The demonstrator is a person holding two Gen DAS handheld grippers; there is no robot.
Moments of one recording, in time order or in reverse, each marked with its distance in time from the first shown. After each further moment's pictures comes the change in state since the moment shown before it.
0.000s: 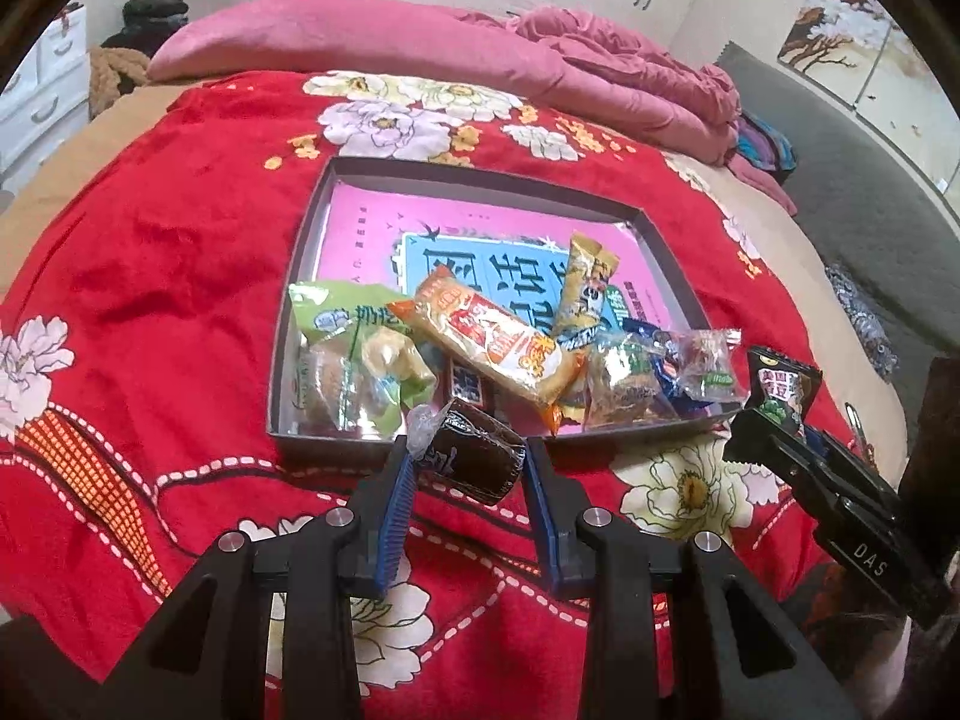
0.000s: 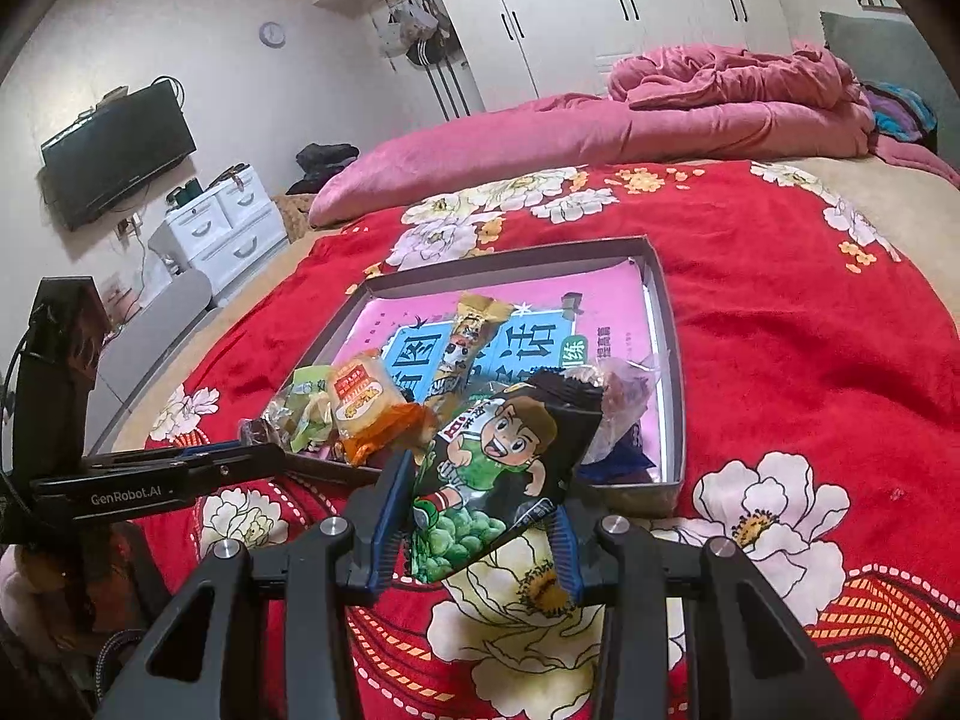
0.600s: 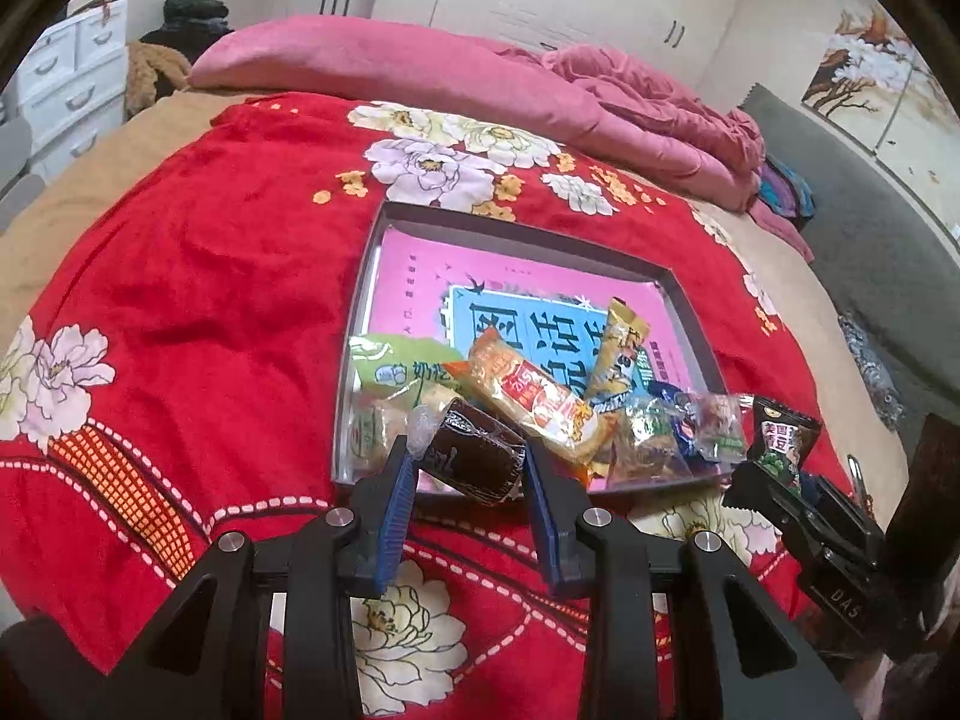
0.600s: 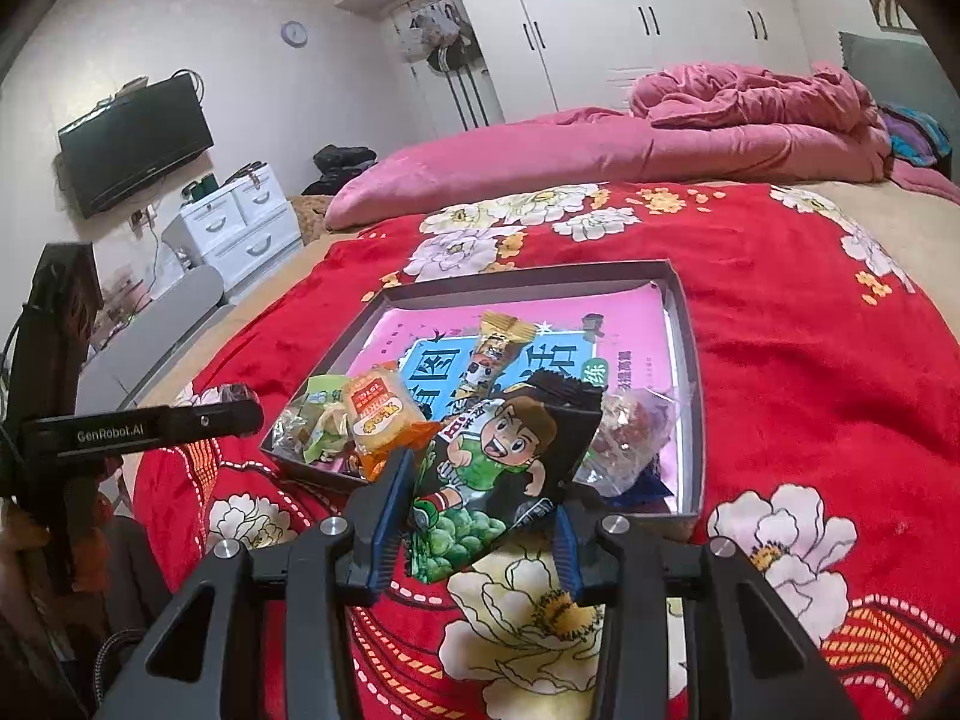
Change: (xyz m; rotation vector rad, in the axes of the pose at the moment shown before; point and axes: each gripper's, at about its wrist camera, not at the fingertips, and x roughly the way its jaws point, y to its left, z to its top) left arm -0.018 0.021 0.018 -0.070 -0.067 0.031; right arm 0.006 0.011 0.009 -0.056 -0.016 0.015
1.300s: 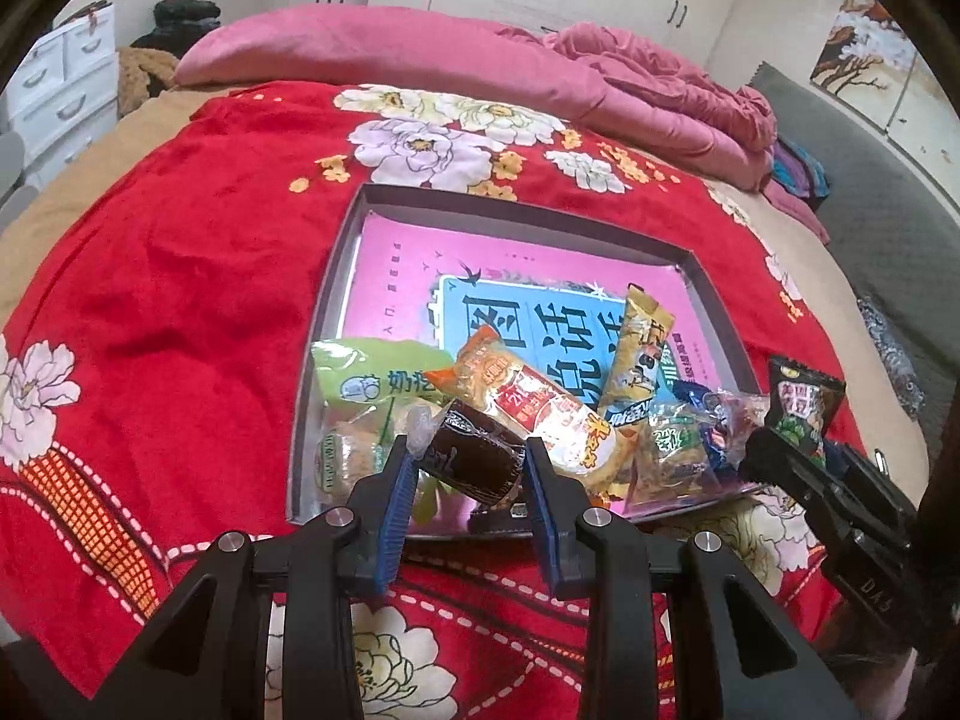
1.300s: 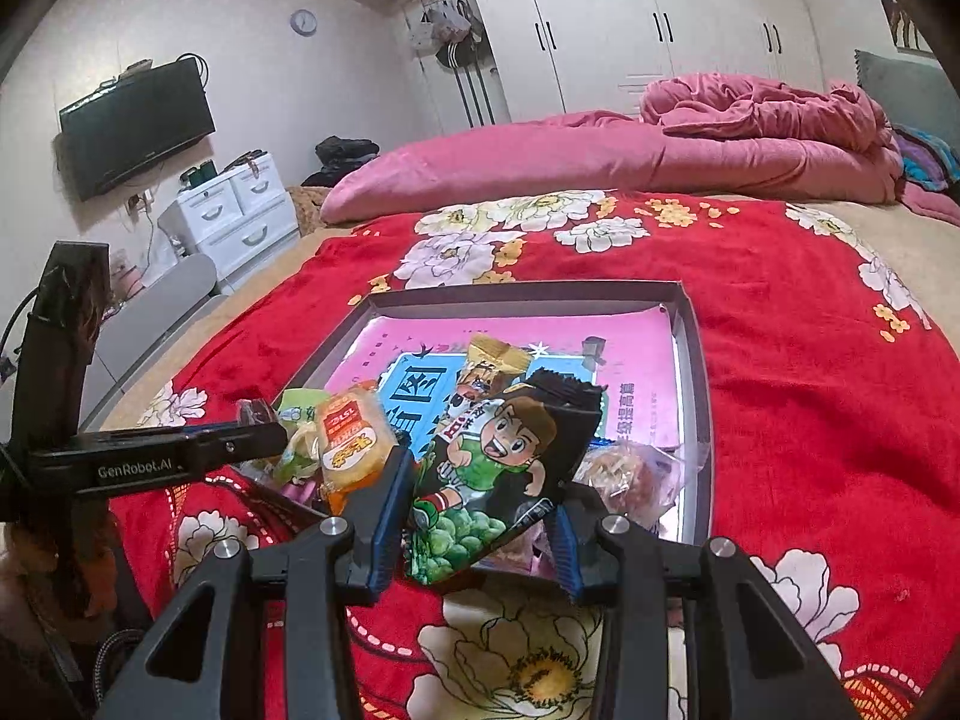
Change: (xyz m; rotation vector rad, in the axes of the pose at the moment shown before) left arm 0.043 -0.014 0.006 0.032 0.035 0.042; right arm 0.028 -0.007 0.017 -0.032 0.007 -0.015
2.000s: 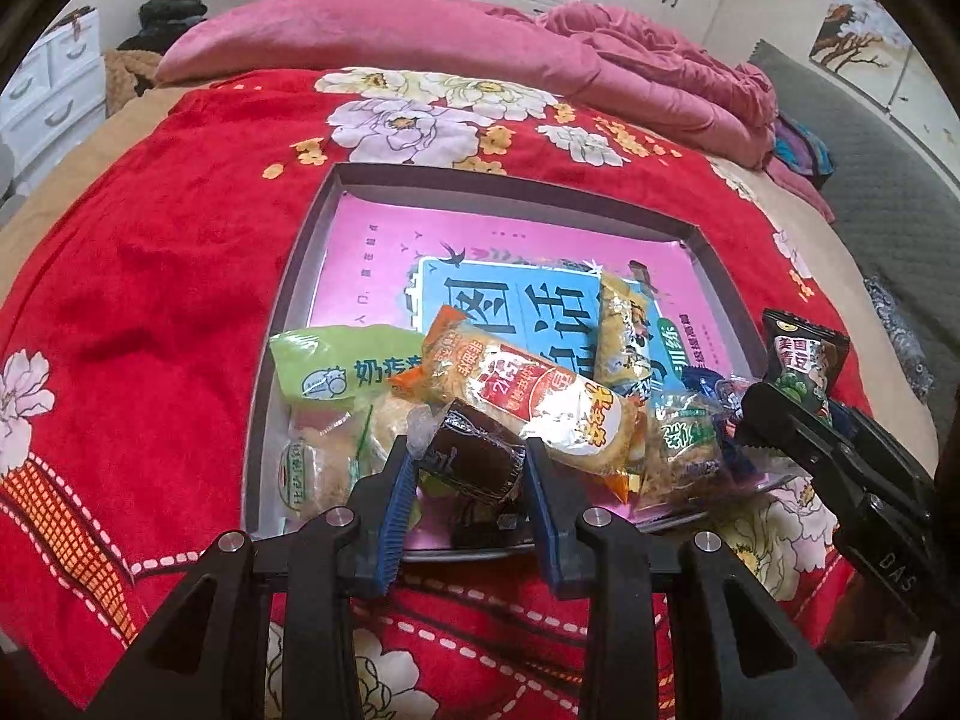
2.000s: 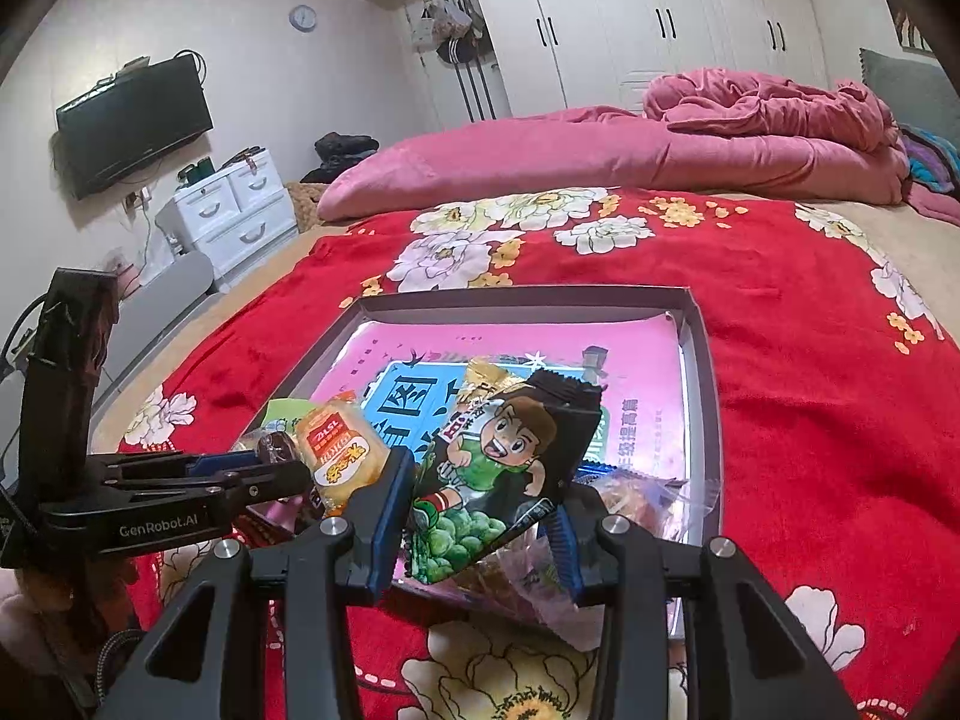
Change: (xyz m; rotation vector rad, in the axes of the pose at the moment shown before) left arm 0.023 -0.012 0.002 0.026 0.034 0.011; right arm 0.017 -0.006 0.010 -0.003 0.009 0.003
